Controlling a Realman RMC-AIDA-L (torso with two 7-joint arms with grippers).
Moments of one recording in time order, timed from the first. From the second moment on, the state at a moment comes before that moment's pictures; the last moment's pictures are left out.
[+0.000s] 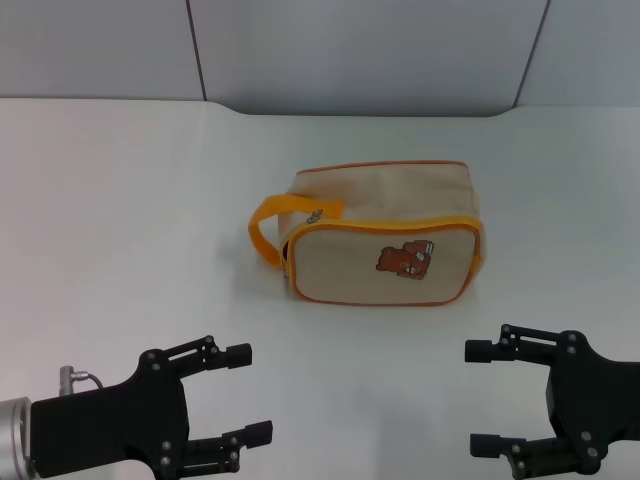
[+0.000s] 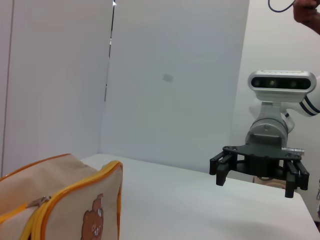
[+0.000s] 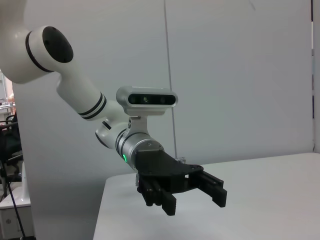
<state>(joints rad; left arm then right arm) -0.44 -2.07 0.19 0.35 2.42 1.85 -0.77 0.41 2.05 -0.63 -0.55 -2.06 -1.90 0.92</state>
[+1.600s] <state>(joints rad) -0.55 -2.08 -0.10 -0.32 2.01 0.99 -0.12 0.40 2.07 -0.59 -0.54 -2.04 -1.90 0.87</state>
